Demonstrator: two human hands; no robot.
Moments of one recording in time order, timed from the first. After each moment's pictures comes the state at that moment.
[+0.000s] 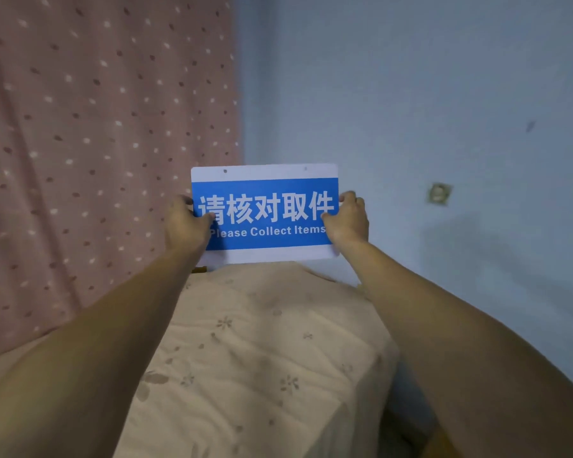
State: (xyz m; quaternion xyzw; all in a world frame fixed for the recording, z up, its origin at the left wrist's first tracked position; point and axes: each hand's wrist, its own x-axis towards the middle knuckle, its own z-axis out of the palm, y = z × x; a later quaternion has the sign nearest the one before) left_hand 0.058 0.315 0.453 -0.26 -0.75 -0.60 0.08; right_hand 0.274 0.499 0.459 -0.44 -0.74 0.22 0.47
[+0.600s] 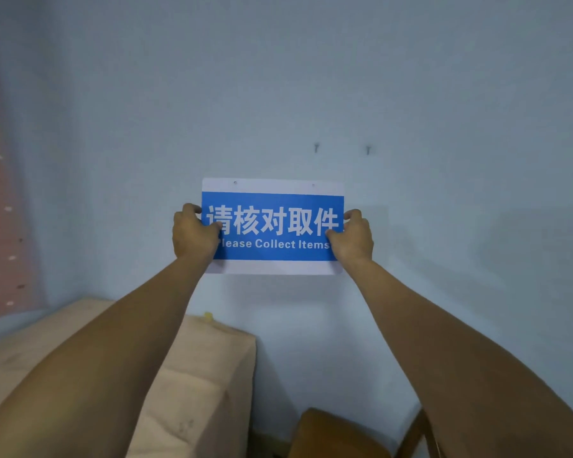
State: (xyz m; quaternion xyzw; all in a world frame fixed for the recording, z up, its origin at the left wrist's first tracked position) left_hand 0.357 0.636 0.465 -0.44 -0.66 -0.60 -0.06; right_hand 0.640 0.678 0.464 -0.59 -0.60 0.11 0.52
